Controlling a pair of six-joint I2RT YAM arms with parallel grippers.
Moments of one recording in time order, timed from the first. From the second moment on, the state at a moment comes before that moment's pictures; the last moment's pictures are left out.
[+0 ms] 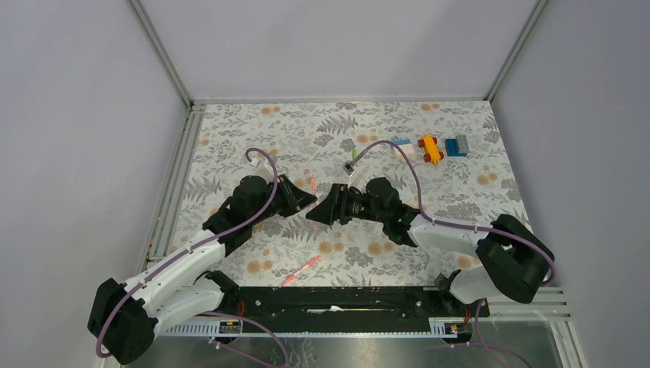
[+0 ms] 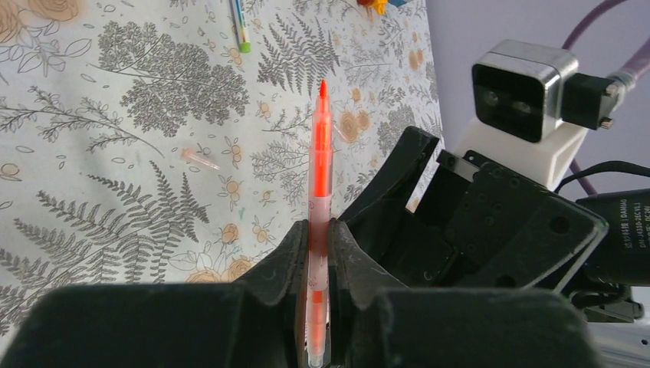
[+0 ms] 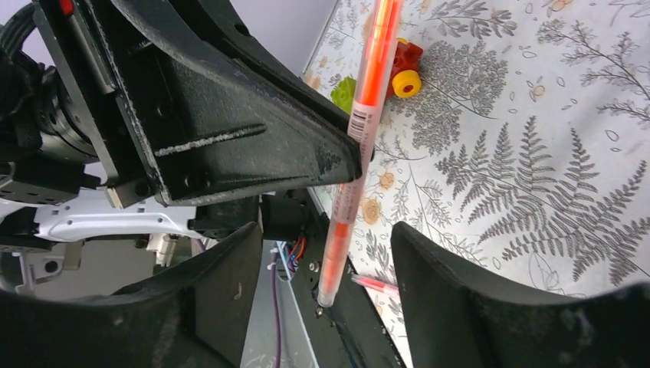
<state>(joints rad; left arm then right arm) -0.62 0.93 0.58 -0.02 0.16 -0.93 0.85 1.41 0.62 0.55 -0.39 0.90</state>
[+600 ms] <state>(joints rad) -0.62 0.93 0.58 0.02 0.18 -0.94 0.85 1.48 0.67 0.61 -0.42 0.95</state>
